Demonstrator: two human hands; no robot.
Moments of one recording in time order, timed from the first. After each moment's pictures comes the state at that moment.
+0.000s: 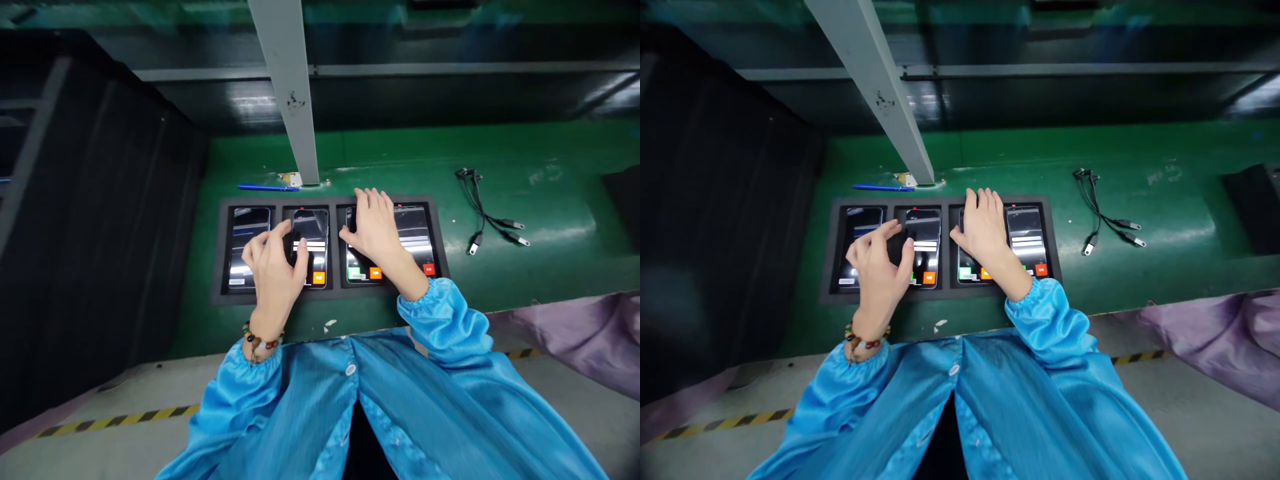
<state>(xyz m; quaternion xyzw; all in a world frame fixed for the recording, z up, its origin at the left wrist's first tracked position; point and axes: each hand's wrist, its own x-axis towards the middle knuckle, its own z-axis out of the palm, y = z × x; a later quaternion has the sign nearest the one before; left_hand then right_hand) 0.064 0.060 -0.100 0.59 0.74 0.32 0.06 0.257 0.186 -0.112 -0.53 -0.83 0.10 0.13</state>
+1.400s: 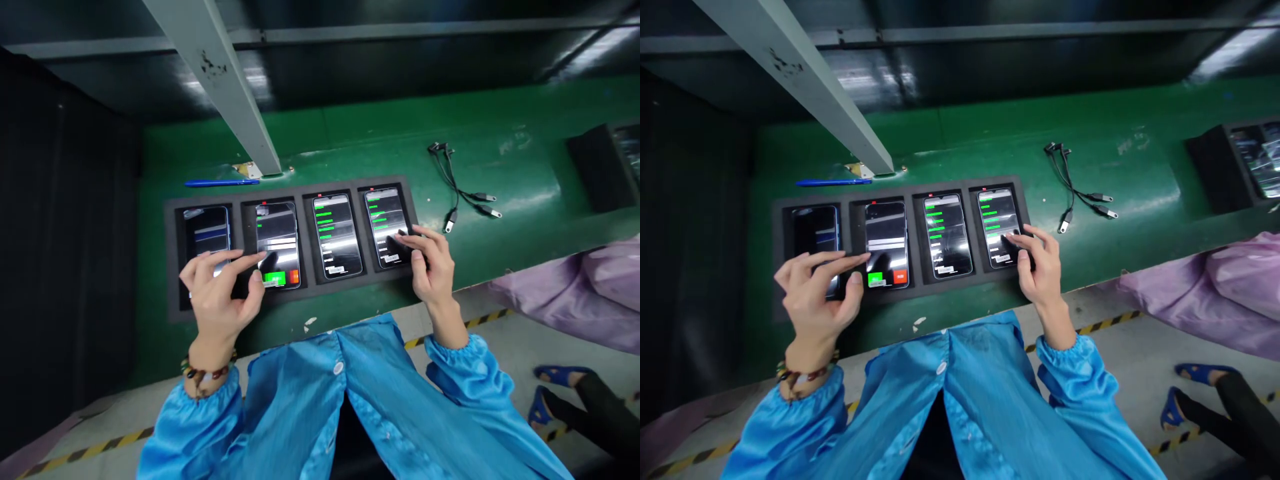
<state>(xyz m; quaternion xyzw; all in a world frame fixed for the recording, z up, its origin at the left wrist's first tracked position) 0.015 0.022 -0.113 0.71 0.62 0.33 0.01 0.422 0.079 -0.122 -0.57 -0.74 0.11 0.33</state>
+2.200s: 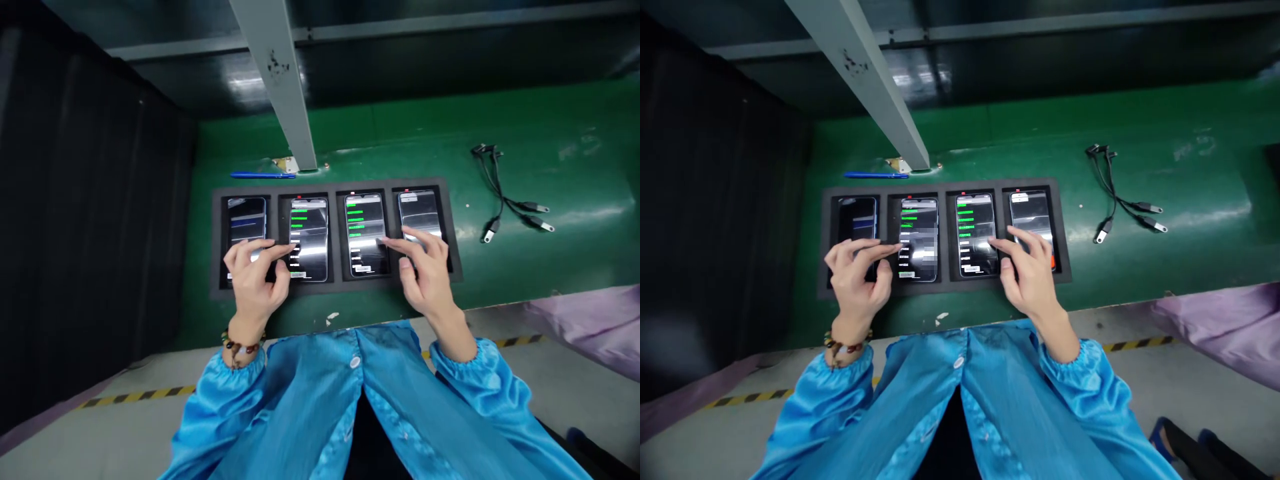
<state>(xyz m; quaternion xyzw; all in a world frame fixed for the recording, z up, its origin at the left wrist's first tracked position) 0.020 0.027 -0.118 0.68 0.65 0.33 0.01 0.358 0.085 -0.108 -0.48 -0.82 0.16 0.29</state>
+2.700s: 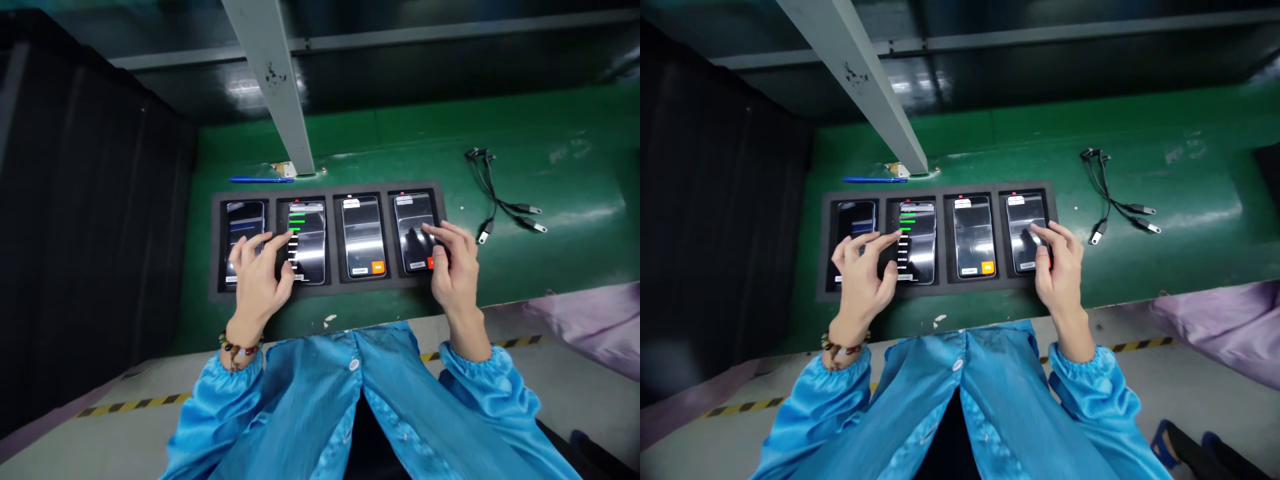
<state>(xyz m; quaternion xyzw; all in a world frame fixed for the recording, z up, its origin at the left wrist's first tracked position) 0.024 0.034 -0.111 0.70 0.67 0.24 0.07 0.400 0.093 -0.112 -0.58 -0.73 0.14 0.34</state>
